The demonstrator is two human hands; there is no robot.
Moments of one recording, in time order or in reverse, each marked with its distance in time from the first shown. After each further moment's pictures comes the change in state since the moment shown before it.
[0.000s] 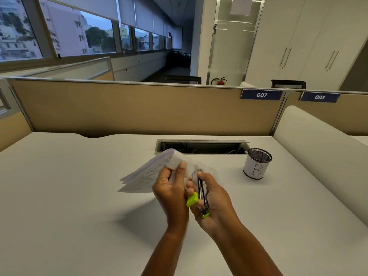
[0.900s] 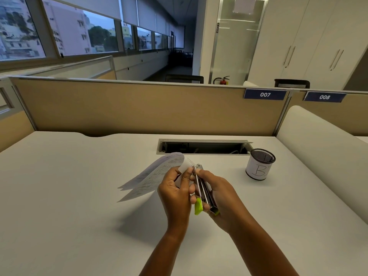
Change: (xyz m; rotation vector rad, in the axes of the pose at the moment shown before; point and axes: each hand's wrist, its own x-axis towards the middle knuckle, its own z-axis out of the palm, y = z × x) left_hand 0.004 -0.016 -0.004 0.234 -0.071 0.065; right_hand 0.009 -0.017 -0.008 -0.568 -0.126 -0.143
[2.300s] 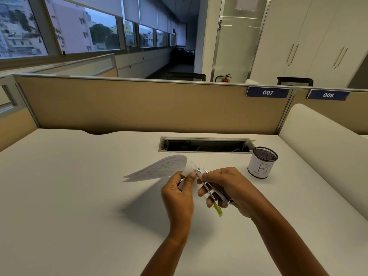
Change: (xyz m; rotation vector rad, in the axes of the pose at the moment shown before) left_hand -0.009 0.001 -0.003 0.044 -0.024 -0.146; right_hand 0.002 -0.024 -0.017 -0.543 -0.012 0.026
